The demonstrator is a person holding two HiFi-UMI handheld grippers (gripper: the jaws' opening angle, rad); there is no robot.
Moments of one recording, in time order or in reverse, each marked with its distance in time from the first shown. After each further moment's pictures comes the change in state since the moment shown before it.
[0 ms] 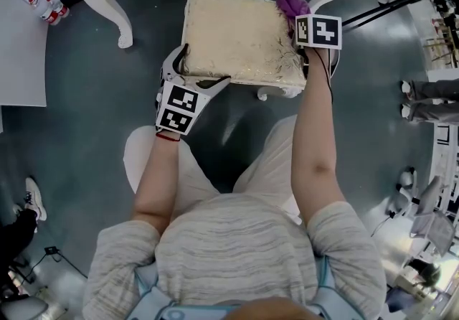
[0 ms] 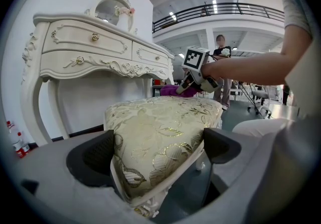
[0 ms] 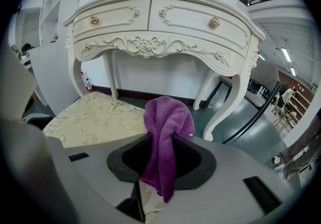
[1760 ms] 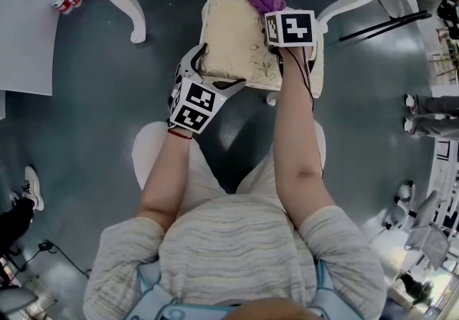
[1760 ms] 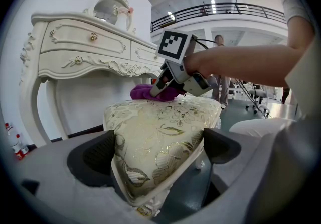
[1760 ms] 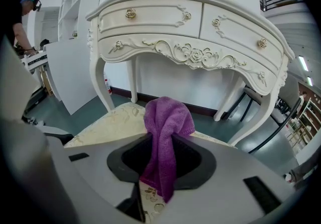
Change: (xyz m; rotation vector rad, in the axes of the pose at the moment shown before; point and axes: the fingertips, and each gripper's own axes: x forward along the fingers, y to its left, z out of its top) left arm 0.000 0.000 -0.008 -0.004 0.016 -0.017; right arm 0.007 0.128 0.045 -0.111 -0.062 0.122
